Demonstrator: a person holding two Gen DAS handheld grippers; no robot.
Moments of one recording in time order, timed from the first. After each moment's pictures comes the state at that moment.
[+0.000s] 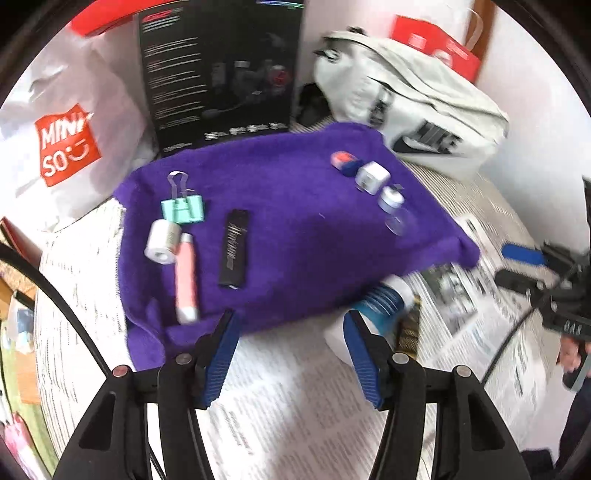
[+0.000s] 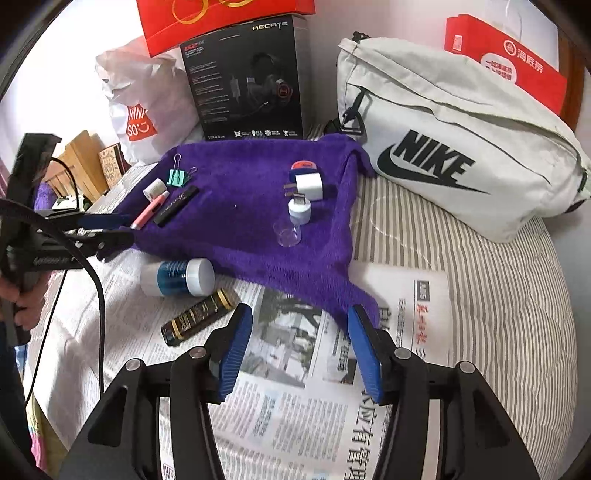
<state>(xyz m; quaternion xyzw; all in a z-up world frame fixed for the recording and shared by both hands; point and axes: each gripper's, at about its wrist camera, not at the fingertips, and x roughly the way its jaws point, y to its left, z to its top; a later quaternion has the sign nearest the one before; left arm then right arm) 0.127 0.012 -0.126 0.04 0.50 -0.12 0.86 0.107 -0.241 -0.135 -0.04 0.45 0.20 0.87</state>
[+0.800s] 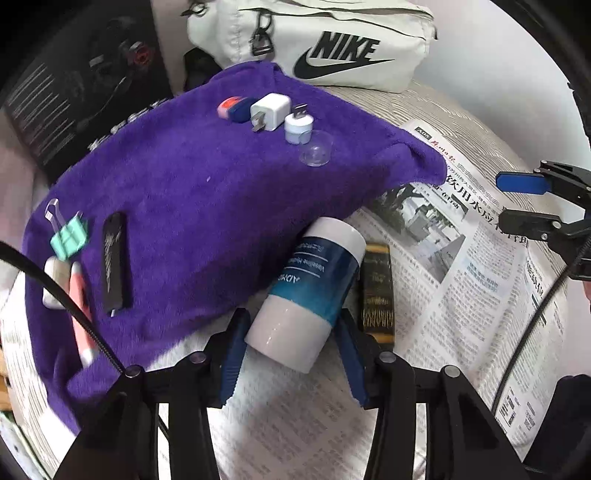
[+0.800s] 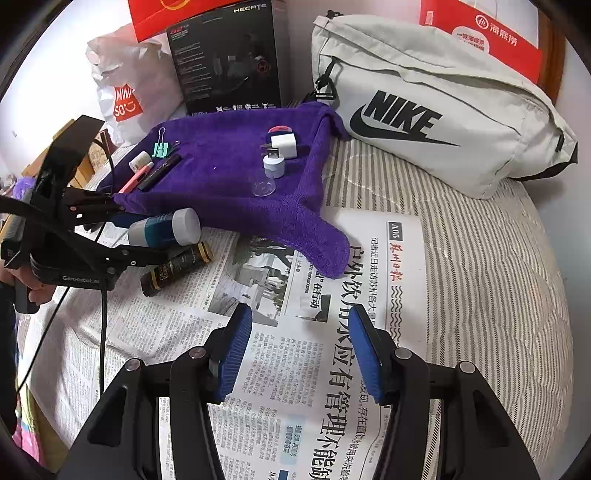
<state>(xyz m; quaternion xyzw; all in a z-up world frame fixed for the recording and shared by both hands) 0.132 -0.045 -0.169 0.14 0.53 -0.23 0.80 0.084 -0.263 -0.154 -0.05 0.47 0.17 0.86</state>
